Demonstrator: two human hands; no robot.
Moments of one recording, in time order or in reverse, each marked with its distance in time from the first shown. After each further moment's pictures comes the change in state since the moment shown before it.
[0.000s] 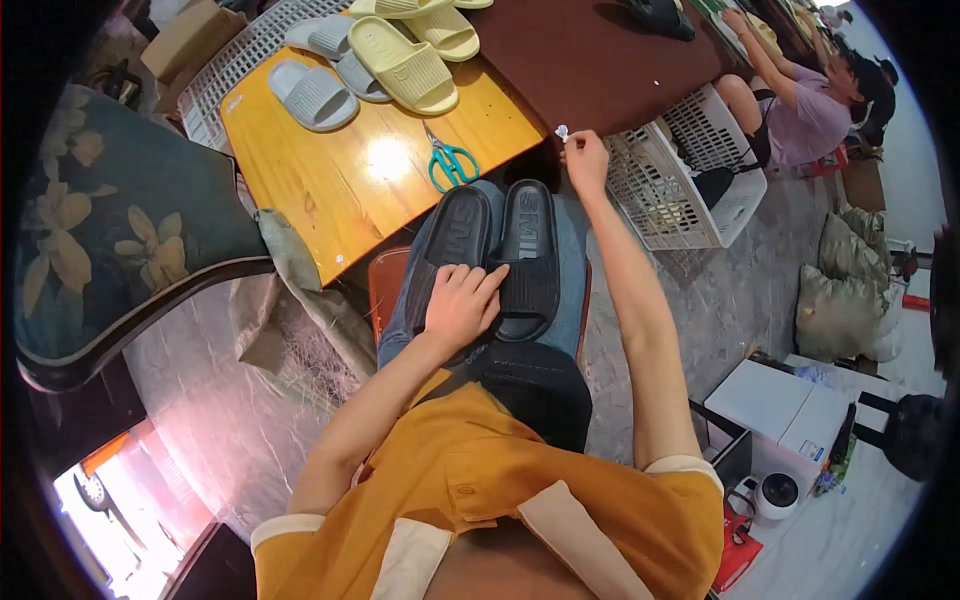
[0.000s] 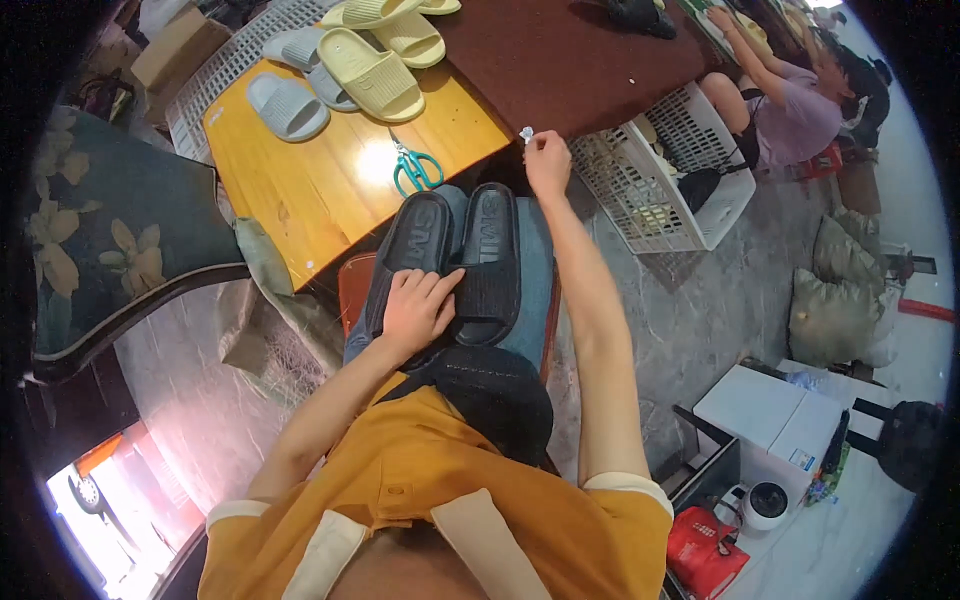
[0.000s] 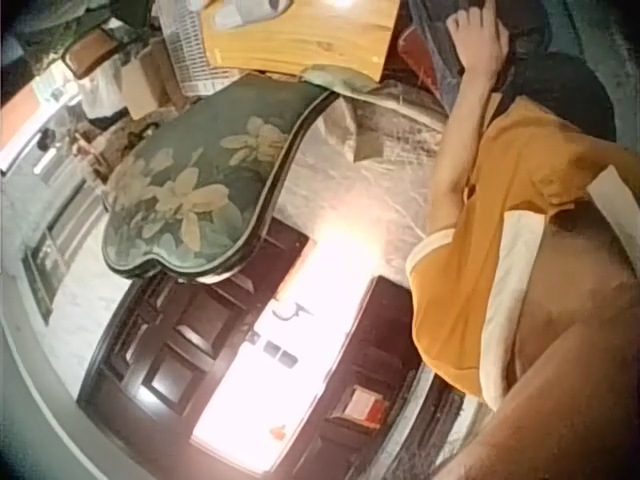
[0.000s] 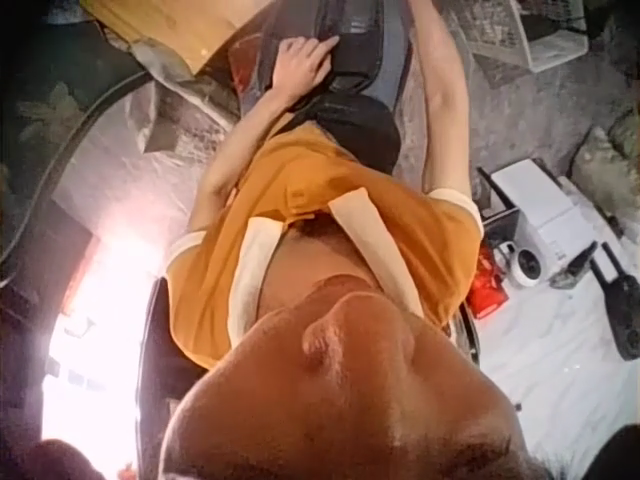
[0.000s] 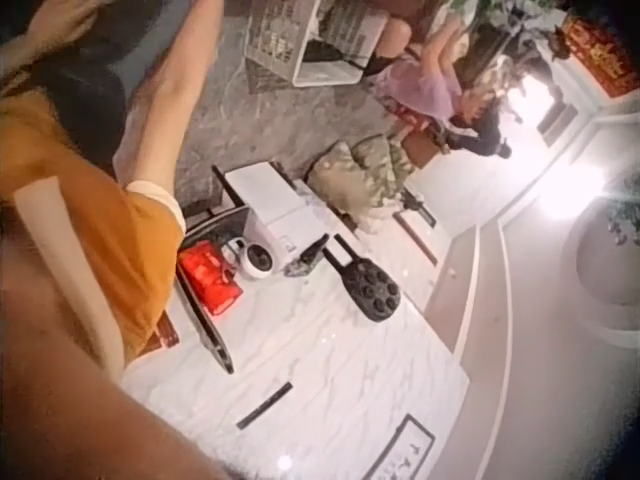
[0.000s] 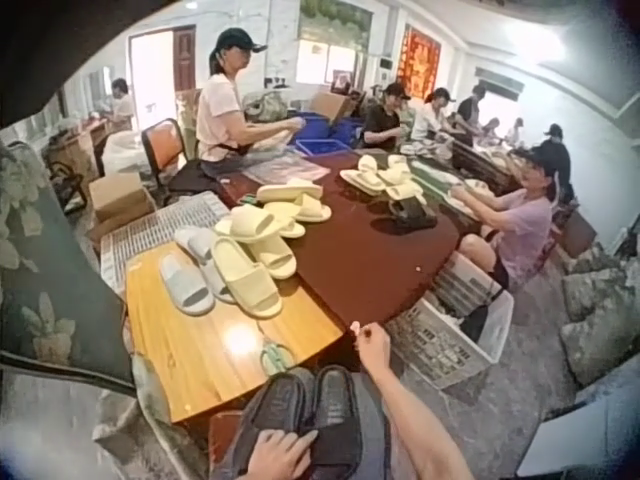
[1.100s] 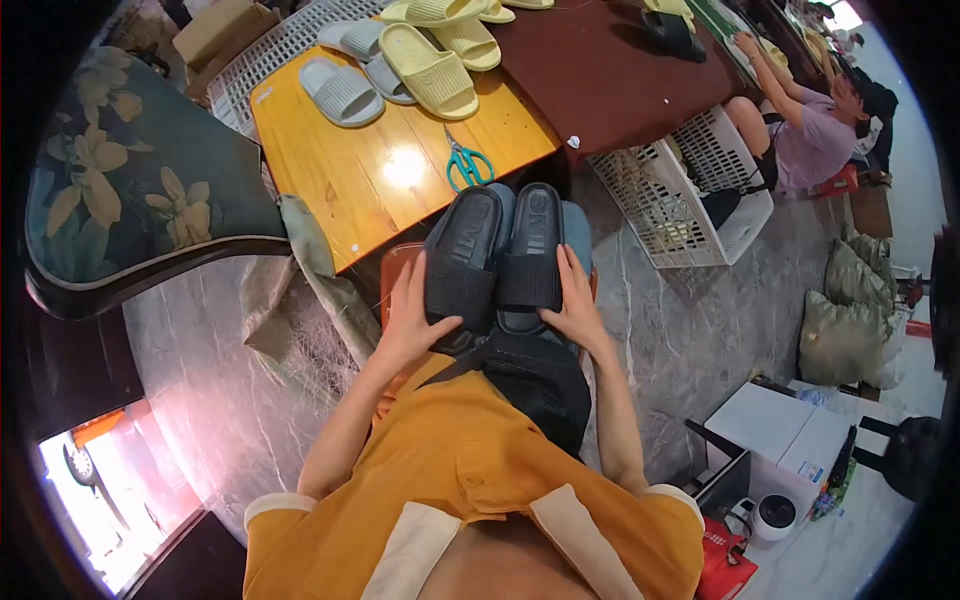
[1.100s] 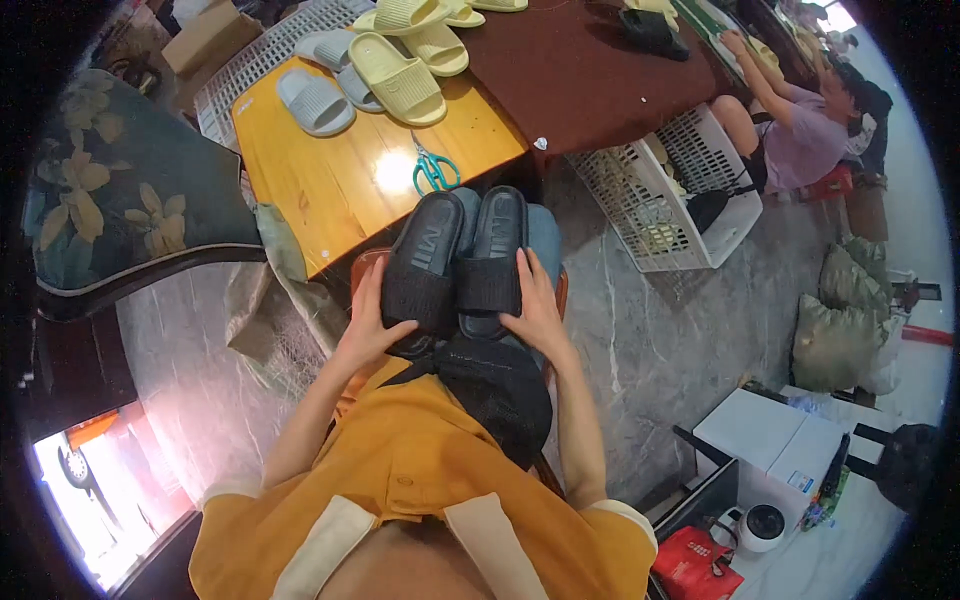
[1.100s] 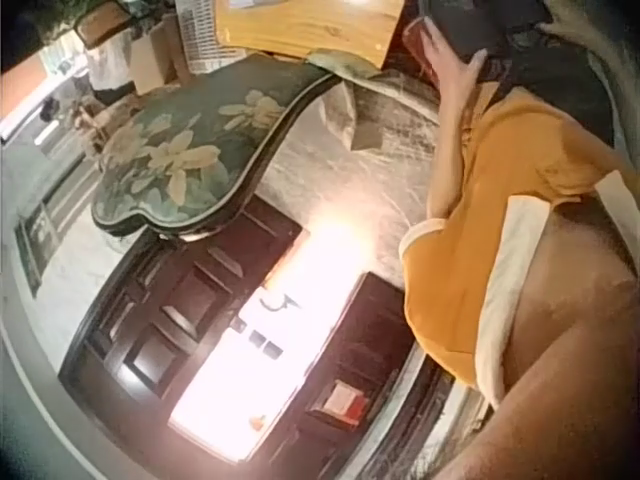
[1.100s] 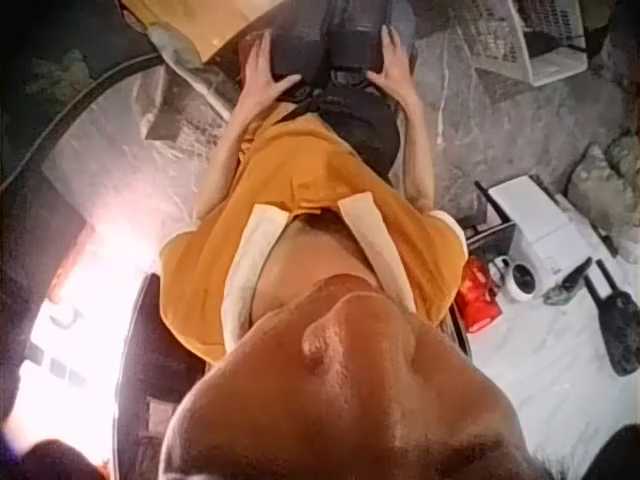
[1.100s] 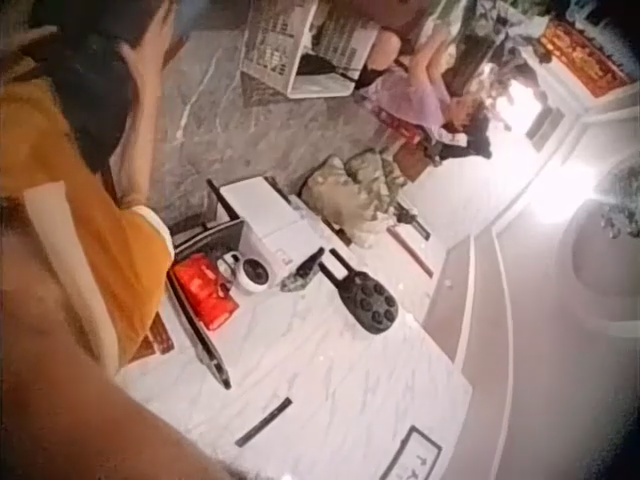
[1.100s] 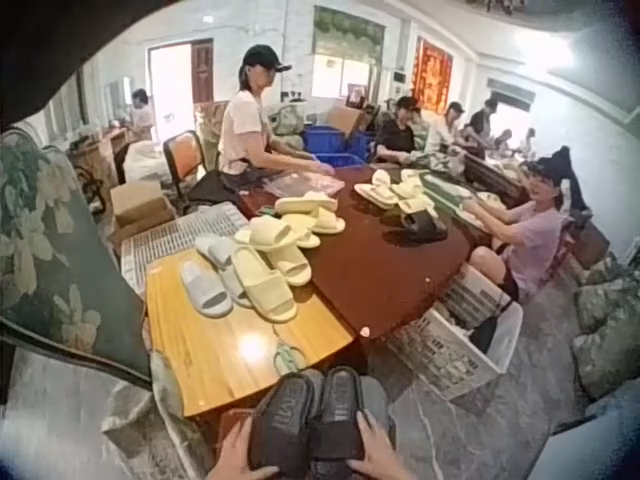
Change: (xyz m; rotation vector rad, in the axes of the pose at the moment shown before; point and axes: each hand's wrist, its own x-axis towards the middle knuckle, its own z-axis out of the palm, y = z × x) left_hand -0.073 -0.021 -0.054 -0.332 -0.074 -0.519; right_hand -0.224 -0.062 -0.111 -0.044 -0.617 -0.239
